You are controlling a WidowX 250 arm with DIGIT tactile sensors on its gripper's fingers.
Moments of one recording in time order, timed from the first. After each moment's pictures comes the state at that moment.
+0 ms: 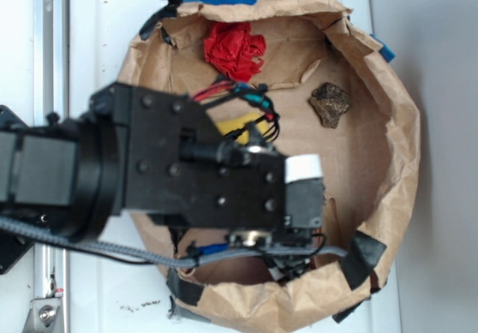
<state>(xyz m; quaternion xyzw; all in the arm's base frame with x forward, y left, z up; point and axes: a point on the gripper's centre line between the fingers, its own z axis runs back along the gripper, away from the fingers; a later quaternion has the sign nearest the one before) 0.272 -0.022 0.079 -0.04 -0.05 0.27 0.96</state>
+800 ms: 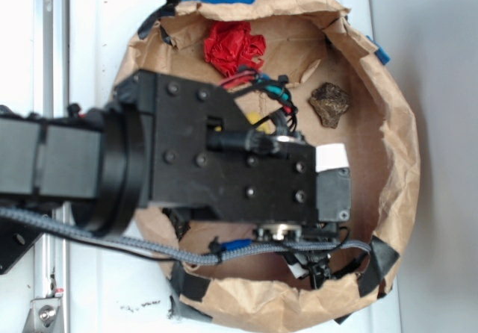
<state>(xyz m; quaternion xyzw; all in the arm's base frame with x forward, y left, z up) 0.282 -0.020 0.077 -0.04 -0.07 0.27 0.96</state>
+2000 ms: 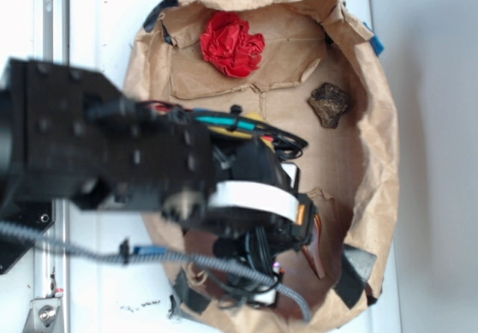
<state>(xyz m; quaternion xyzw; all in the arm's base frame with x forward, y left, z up) 0.274 -0.039 0.089 -0.12 -0.21 -0.15 0.96</state>
